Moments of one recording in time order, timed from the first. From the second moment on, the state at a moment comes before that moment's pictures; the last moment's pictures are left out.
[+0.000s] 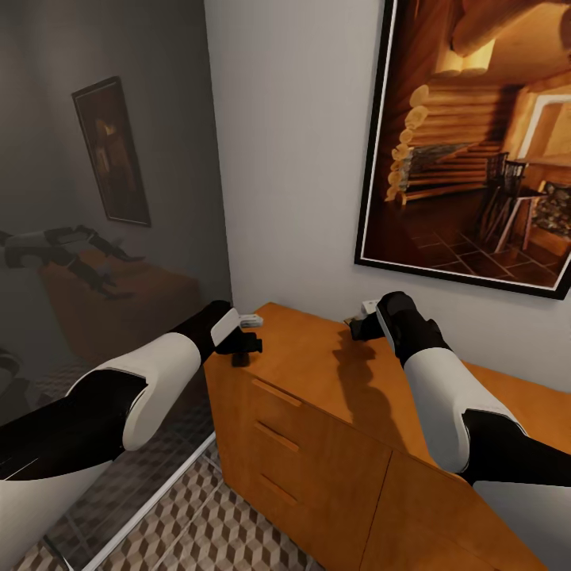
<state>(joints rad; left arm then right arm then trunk) -1.36 -0.17 -0.17 -0.14 0.39 0.81 0.22 -1.21 0.07 -0.19 -0.57 0.47 0.92 0.30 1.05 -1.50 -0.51</state>
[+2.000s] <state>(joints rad) -1.36 -0.17 -0.17 -0.09 0.39 0.77 0.23 -1.21 0.07 -0.19 -0.57 0.47 0.92 0.30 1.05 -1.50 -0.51</state>
